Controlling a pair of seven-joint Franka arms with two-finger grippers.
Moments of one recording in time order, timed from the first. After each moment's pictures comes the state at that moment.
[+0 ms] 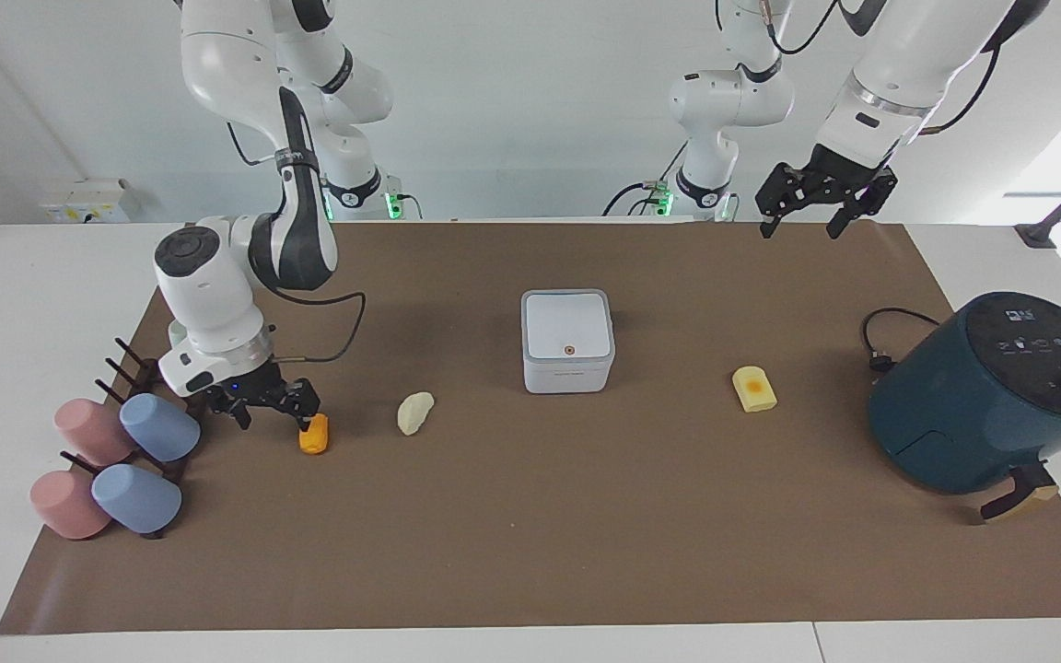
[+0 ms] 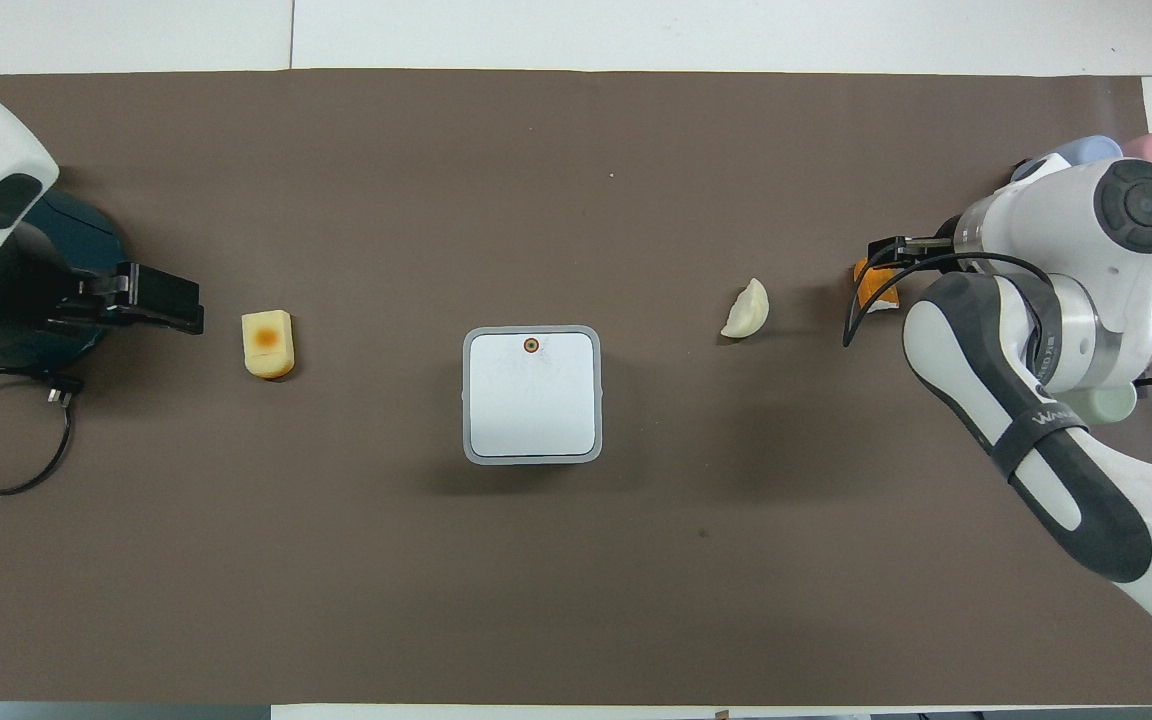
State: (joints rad) left arm -0.11 -0.03 -0.13 -1.56 -0.07 1.52 -0.18; right arm 0.00 0.34 0.00 -1.92 -0.02 2.40 0.06
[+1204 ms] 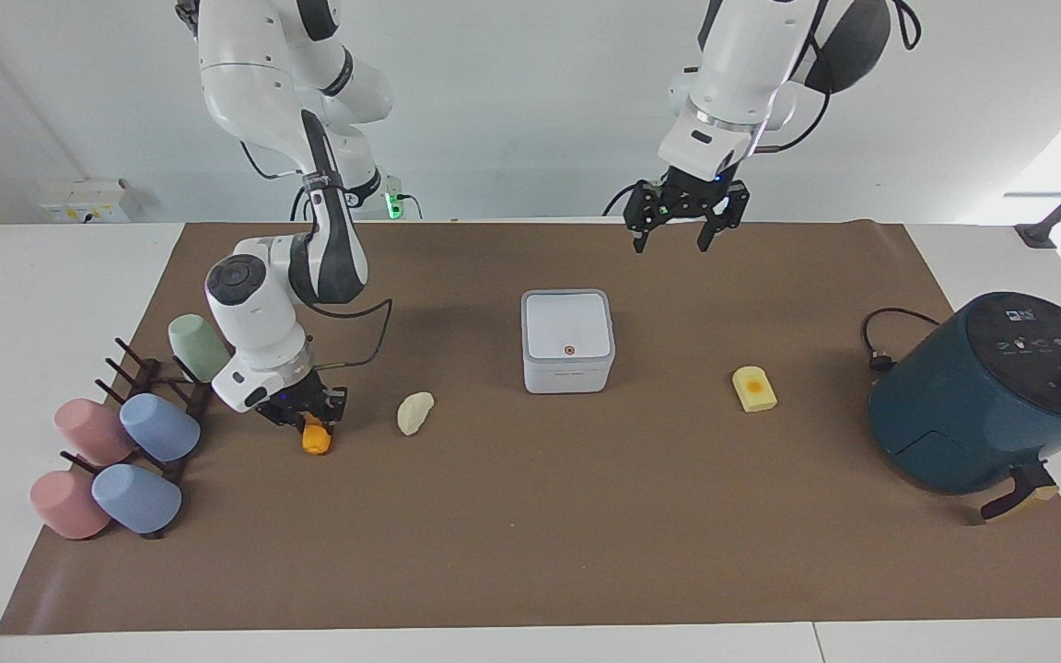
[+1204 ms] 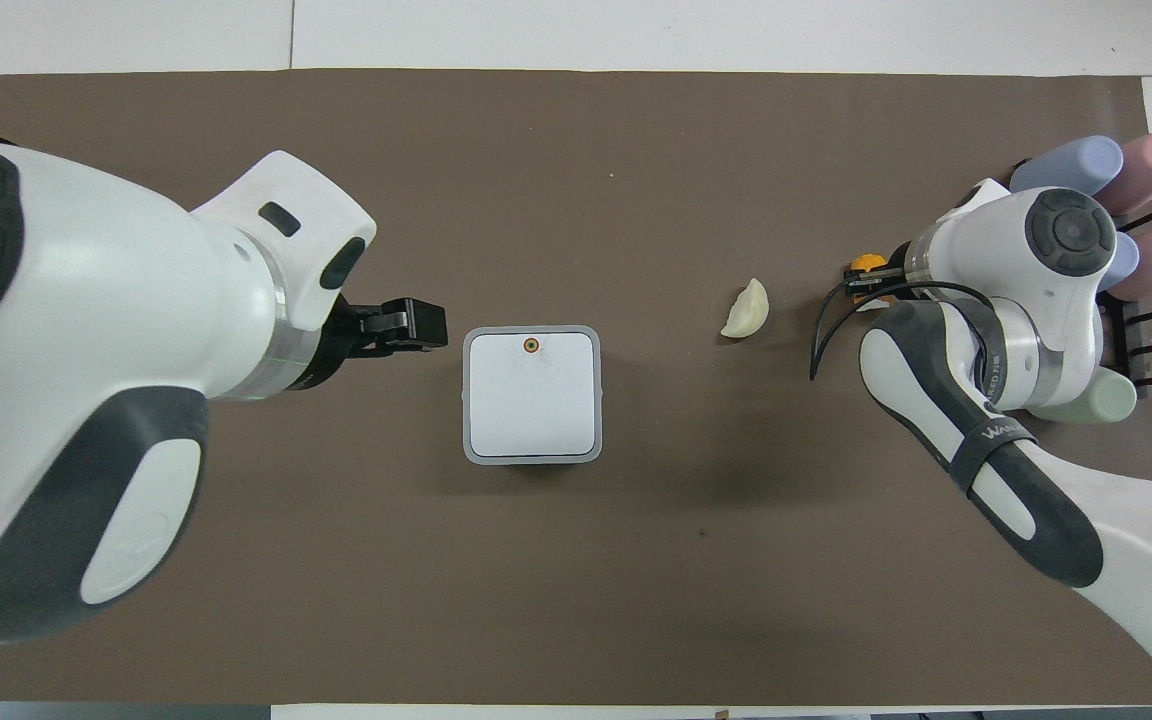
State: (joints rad) left arm -0.39 -0.03 -0.15 -1.67 -0.07 1.77 -0.53; right arm 0.01 0.35 0.04 -1.98 -0.02 2.44 0.00
